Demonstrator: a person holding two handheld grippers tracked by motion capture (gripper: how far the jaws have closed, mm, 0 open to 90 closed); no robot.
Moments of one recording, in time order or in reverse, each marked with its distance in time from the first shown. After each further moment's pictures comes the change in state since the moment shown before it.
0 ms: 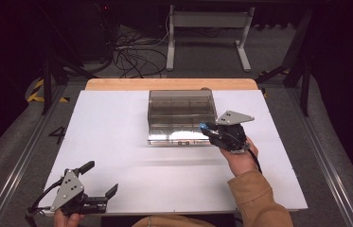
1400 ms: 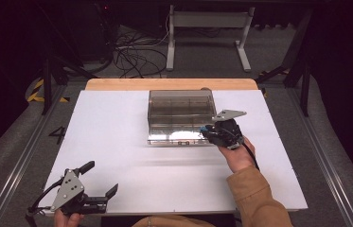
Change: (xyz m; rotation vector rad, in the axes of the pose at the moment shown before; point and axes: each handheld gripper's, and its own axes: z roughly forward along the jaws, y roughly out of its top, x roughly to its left) left arm 0.000 0.000 0.000 0.002 -0.001 0.001; right arm -0.014 -0.009 0.027 0.138 0.016 0.064
